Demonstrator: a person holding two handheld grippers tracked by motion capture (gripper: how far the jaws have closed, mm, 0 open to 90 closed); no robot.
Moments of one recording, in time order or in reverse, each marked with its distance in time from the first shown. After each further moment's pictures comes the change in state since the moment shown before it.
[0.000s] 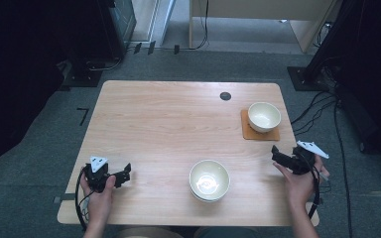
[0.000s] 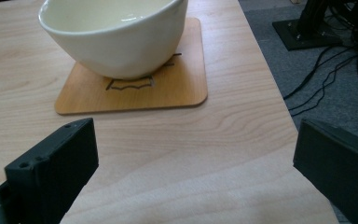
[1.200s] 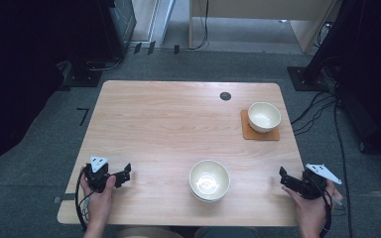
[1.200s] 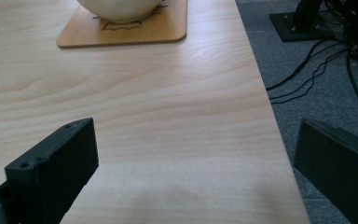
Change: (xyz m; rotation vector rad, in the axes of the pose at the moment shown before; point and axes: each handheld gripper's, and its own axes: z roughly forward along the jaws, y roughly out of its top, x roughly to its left) left arm 0.000 0.000 0.000 0.003 0.005 0.001; right arm -0.021 -0.044 -0.052 0.026 -0.002 -0.051
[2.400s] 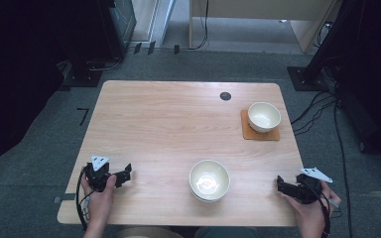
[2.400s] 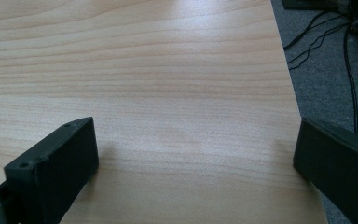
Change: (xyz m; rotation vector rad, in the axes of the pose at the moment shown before) left arm 0.000 0.001 0.003 0.027 0.003 0.002; right arm 0.003 -0.014 0.006 0.161 -0.032 -0.093
